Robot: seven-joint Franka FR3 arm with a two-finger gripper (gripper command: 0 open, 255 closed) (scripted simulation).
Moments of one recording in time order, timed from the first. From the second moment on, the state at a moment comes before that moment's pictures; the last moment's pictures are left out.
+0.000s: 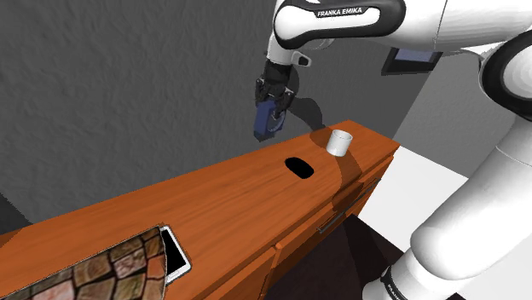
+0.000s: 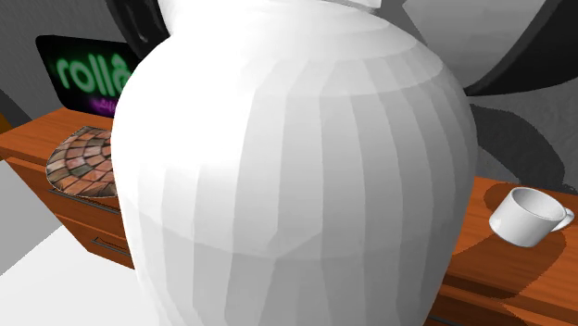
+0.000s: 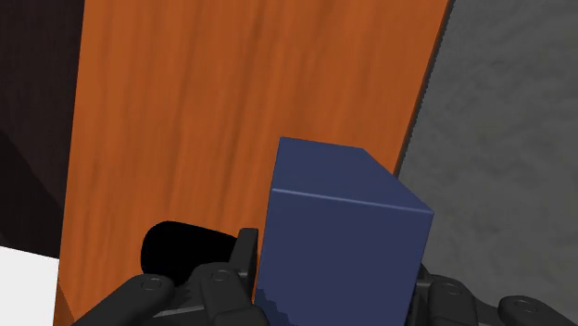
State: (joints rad) arm -0.31 0.04 0.40 -1.76 -0.03 1.81 1.47
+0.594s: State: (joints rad) arm -0.42 0.04 0.30 -1.77 -0.02 1.82 1.26
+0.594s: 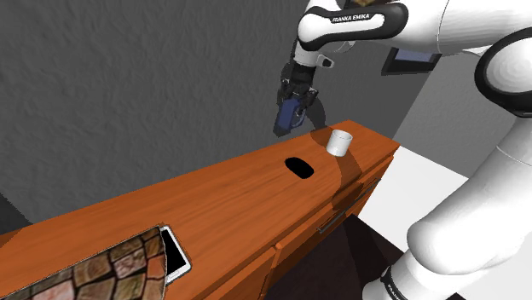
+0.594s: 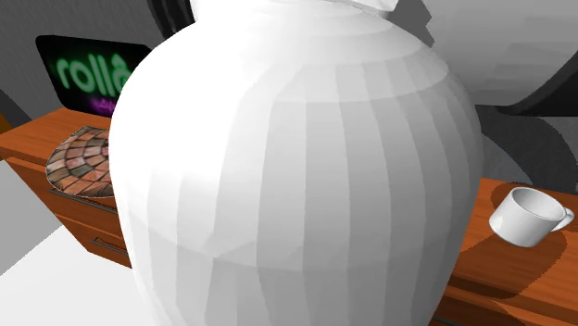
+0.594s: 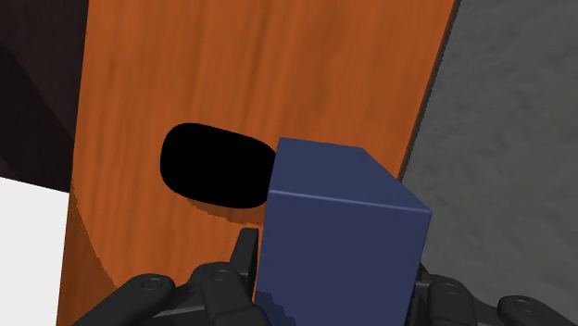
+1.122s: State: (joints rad) arm -0.51 0.10 0.22 -1.69 -0.03 1.81 1.09
